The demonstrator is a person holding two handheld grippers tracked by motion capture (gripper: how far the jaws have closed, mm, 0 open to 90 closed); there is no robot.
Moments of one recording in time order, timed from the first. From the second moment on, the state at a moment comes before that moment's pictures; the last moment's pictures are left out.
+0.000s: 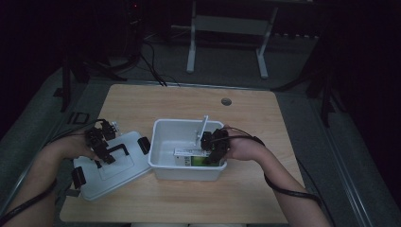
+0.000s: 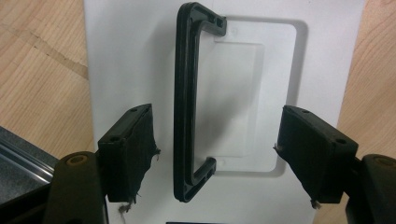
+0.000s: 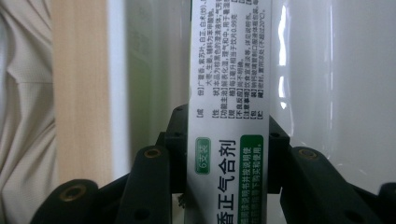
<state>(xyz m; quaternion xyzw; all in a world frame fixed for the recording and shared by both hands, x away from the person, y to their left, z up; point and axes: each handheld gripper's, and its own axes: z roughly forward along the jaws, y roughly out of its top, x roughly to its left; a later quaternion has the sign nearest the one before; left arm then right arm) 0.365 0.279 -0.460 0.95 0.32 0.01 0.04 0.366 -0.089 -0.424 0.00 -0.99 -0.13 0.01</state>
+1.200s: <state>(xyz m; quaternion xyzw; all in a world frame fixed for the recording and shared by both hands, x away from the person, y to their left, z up) 0.364 0.277 -0.459 0.95 0.32 0.00 0.03 0.374 -0.086 -0.435 -0.02 -0.99 -0.12 0.03</state>
